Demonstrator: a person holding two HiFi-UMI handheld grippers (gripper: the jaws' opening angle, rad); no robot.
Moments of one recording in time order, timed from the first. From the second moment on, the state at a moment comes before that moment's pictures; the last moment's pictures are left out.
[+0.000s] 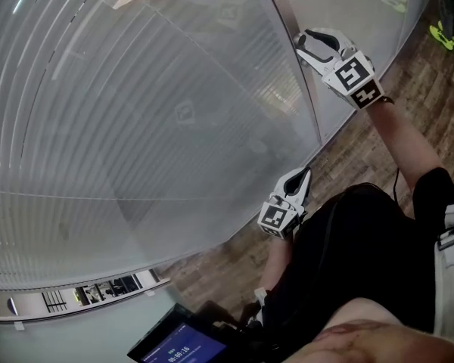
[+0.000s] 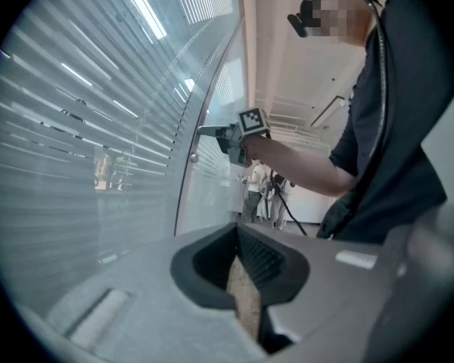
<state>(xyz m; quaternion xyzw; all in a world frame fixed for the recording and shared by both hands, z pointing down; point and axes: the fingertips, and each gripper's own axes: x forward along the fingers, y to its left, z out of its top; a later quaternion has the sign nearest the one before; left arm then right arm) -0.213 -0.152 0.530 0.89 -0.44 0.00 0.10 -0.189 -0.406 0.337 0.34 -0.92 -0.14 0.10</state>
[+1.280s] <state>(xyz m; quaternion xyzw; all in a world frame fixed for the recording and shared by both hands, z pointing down) -0.209 -0.141 0.528 0.89 -0.45 -0.01 0.10 -0.206 -0.398 0.346 0.31 -0.77 -0.48 0.28</state>
